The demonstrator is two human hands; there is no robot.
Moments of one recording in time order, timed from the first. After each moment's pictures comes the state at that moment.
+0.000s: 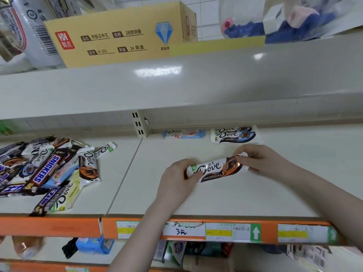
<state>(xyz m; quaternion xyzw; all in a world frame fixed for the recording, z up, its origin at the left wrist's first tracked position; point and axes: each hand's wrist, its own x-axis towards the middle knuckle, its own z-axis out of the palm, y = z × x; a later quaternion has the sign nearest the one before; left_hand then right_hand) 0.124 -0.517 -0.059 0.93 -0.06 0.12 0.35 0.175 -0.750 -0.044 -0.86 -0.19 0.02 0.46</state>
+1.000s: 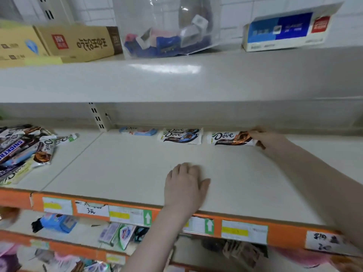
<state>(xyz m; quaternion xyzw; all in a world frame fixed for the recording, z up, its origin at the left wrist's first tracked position) 0.100 -0.733 -0.061 0.99 0.01 0.07 0.09 0.253 -0.957 -0.038 -0.86 -0.04 -0.01 0.50</state>
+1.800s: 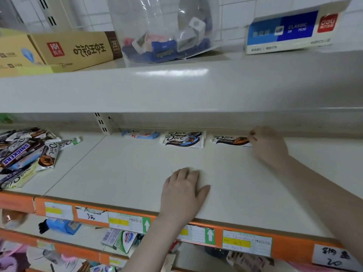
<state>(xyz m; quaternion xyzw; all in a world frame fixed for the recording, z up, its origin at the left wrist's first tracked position) 0.100 -0.726 -0.067 0.99 -0.01 0.09 0.12 0.265 -0.943 -0.056 -0.97 -0.05 -0.17 0.18</state>
